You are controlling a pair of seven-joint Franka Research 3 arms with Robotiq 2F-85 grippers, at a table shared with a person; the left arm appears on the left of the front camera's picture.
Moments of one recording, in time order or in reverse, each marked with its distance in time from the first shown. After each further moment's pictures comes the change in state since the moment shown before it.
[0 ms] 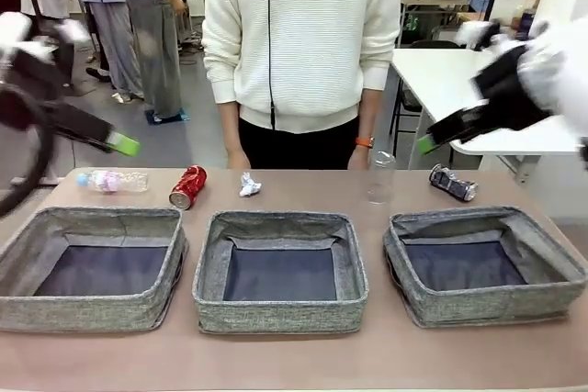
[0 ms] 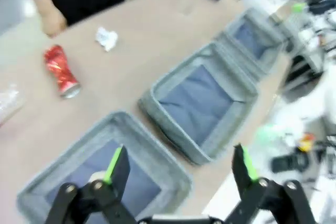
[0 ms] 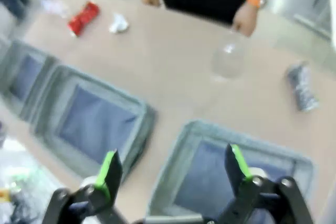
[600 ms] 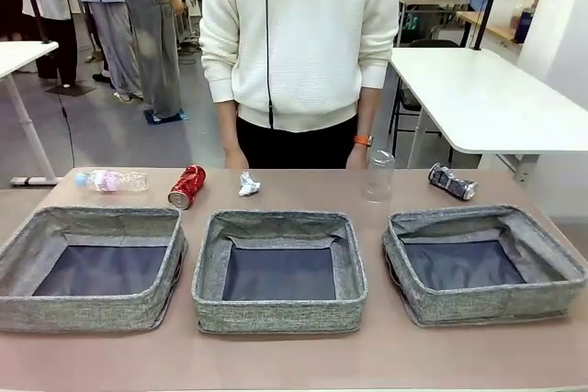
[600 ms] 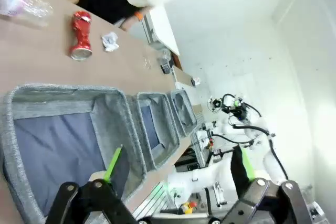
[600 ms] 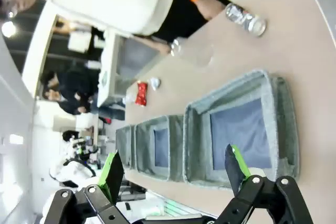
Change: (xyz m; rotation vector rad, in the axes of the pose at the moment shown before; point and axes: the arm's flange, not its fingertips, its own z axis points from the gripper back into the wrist) left arm -0.158 0.127 0.084 -0.357 -0.407 0.641; right arm -0.134 -0.218 0.132 0.359 -0.226 -0.766
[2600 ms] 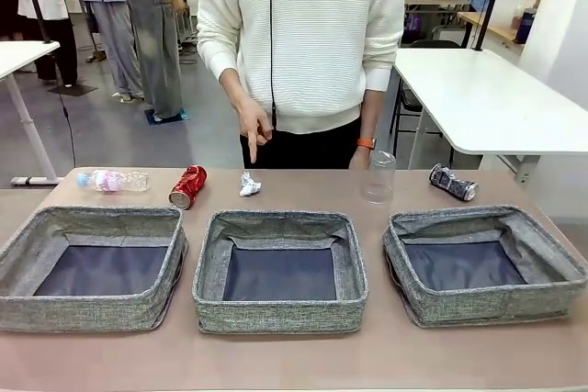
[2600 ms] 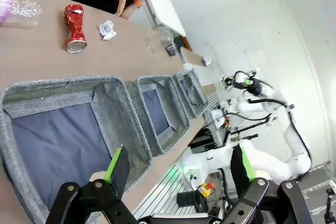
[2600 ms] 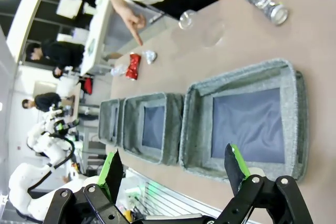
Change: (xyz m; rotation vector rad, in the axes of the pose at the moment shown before) left arm -0.002 -0.028 -0.011 0.052 0.111 -0.112; right arm -0.012 0.039 -0.032 -0.049 0.111 0.134
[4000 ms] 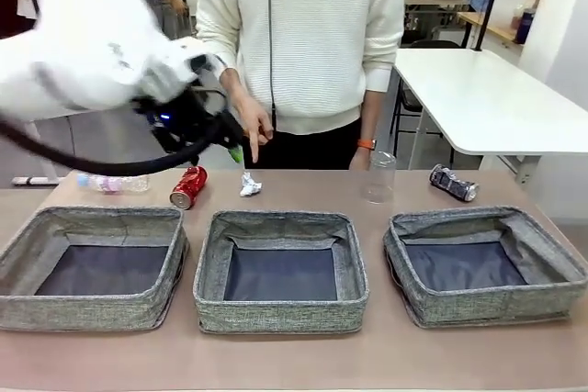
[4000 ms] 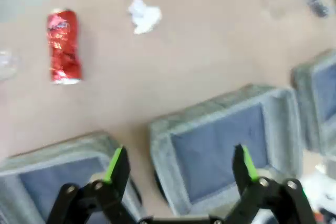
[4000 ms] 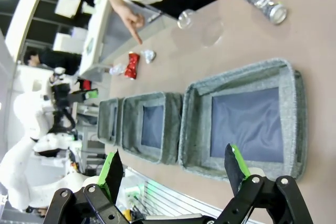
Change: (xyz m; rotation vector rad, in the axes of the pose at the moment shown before) left arm 0.075 -0.115 -0.402 0.908 0.401 -0.184; right arm 0.002 0.001 0.000 -0.007 0.006 0.000
